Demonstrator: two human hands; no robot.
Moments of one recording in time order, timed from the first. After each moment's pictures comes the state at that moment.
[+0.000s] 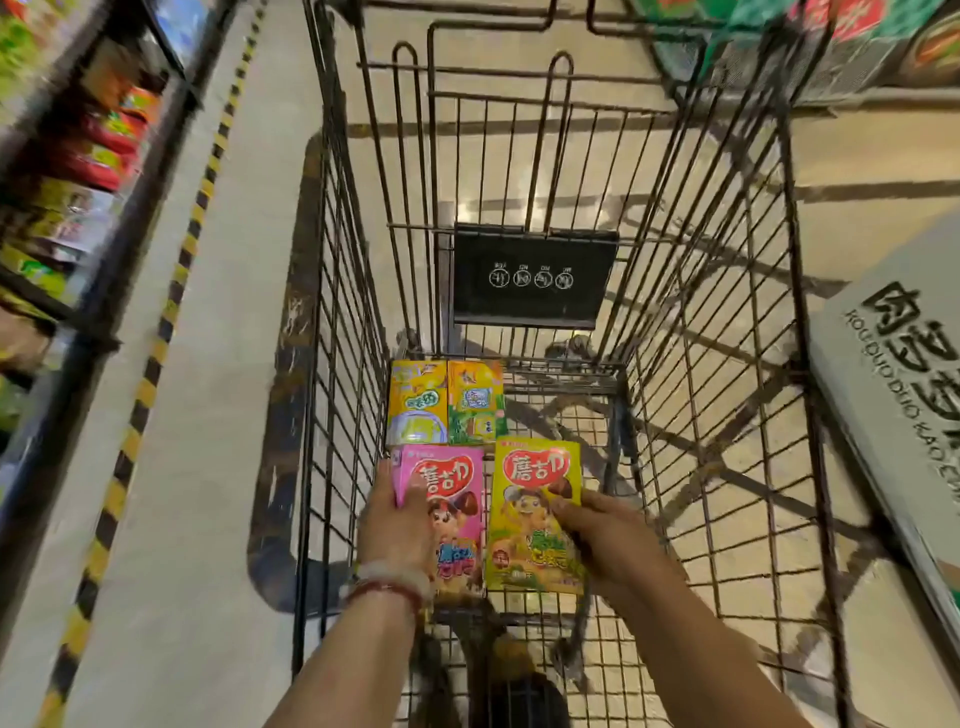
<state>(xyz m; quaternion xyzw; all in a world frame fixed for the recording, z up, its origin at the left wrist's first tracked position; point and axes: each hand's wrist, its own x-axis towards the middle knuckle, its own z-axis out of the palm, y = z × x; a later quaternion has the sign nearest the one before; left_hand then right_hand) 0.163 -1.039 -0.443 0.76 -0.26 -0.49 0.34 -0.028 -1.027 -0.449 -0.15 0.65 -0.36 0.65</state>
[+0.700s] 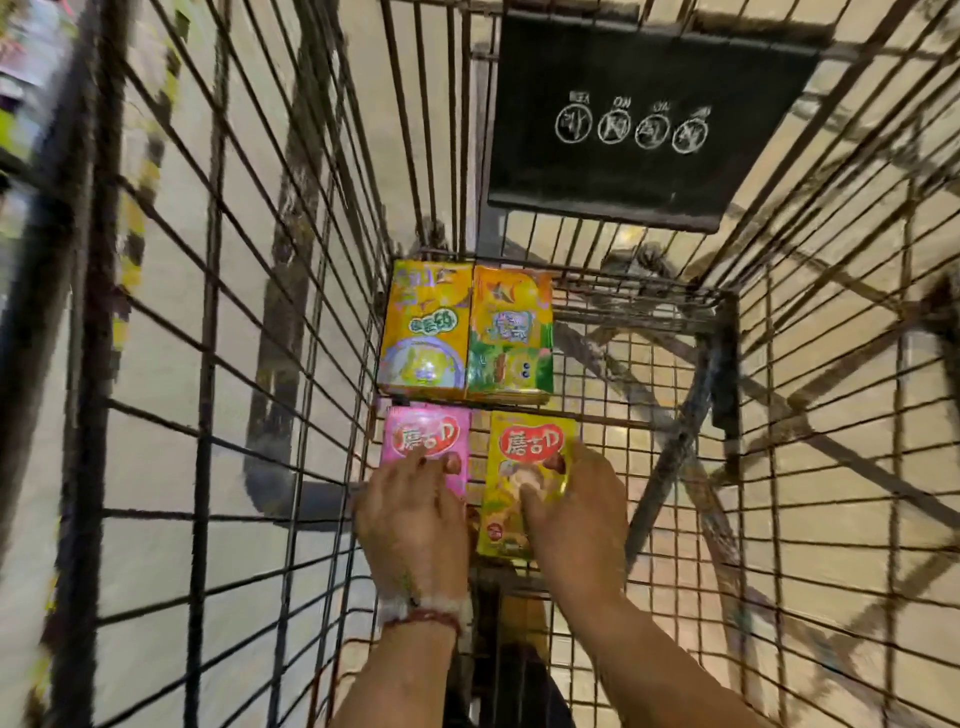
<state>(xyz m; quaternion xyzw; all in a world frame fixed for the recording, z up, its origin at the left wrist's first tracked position) 0.146 -1.042 -0.607 0.81 -0.54 -0.16 0.18 0.013 -1.054 -0.609 -0.56 0.77 -0.11 0.28</state>
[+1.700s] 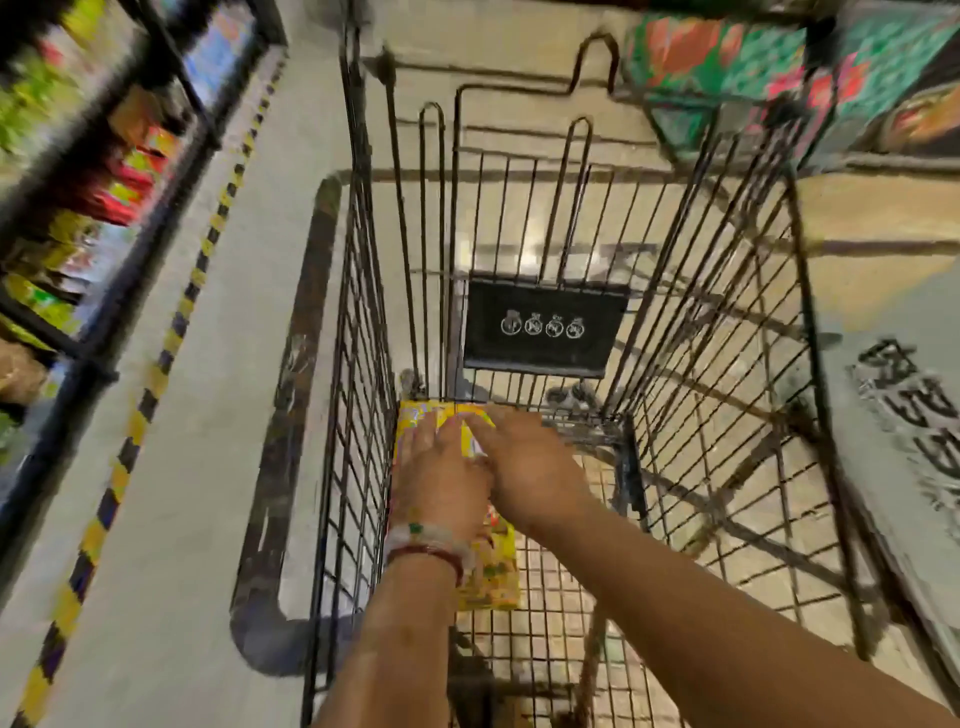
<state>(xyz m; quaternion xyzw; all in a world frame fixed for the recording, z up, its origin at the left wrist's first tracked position) 0.149 -1.116 -0.416 0.73 -0.63 -0.27 0.10 0.040 -1.131 -0.417 -0.81 0.57 -0.01 0.16</state>
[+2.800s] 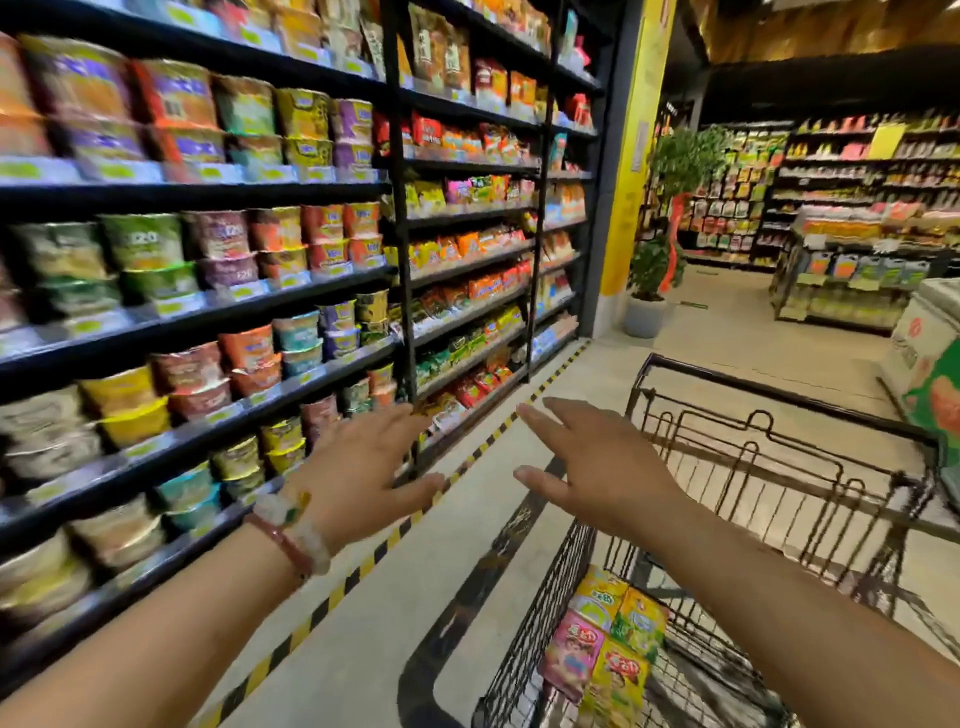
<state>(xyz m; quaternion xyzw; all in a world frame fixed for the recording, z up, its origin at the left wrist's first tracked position) 0.288 -0.759 -0.043 0.80 -0.59 0.07 0.09 0.089 -0.905 -0.038 -0.96 0.25 -0.10 -0.05</state>
